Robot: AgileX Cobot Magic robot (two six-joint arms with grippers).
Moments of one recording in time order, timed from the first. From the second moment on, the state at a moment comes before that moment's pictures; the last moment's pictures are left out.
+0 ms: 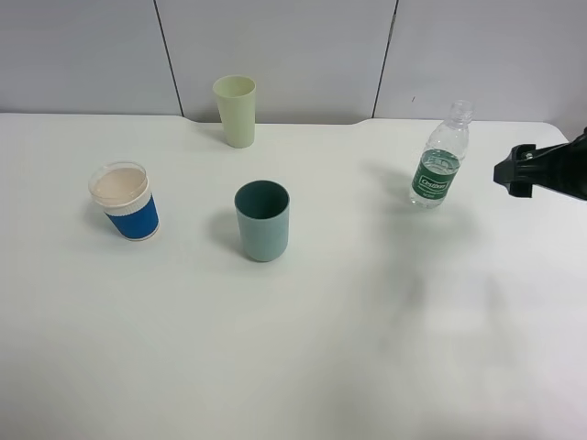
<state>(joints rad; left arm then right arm) -0.01 0.00 -0.50 0.07 1.06 -0.07 -0.03 1.29 -0.52 0.06 0.01 -0.14</state>
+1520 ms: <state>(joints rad) -0.01 0.00 -0.50 0.07 1.06 -0.07 -0.03 1.95 -0.52 -0.15 -0.92 -0.14</state>
